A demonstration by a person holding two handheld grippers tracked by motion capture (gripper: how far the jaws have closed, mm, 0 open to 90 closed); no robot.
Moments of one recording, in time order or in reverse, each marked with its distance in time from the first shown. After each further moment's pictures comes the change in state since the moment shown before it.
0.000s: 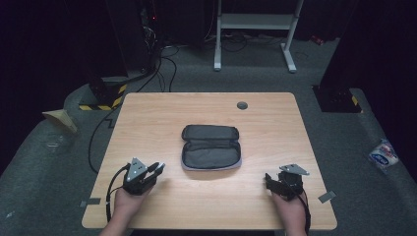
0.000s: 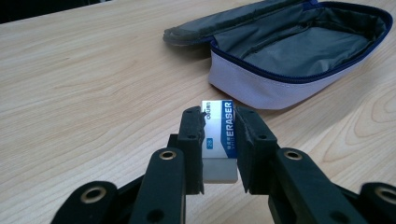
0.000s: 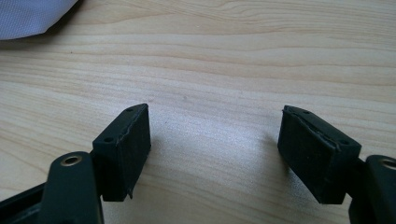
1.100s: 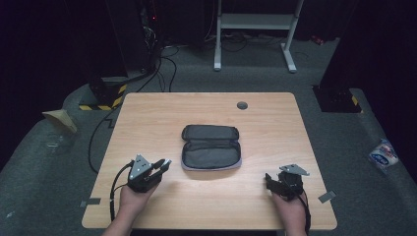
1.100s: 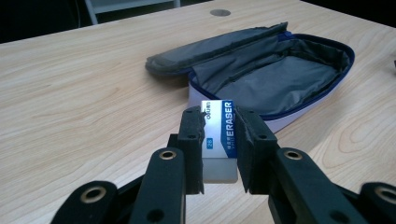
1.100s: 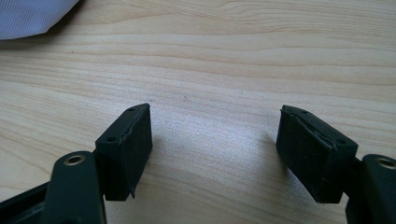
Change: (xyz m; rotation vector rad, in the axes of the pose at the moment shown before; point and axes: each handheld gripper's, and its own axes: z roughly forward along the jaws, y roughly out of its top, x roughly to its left) left arm -0.015 0.019 0.004 -0.055 -0.044 -0.005; right arm 0.000 -0.001 -0.001 -0.002 0.000 0.002
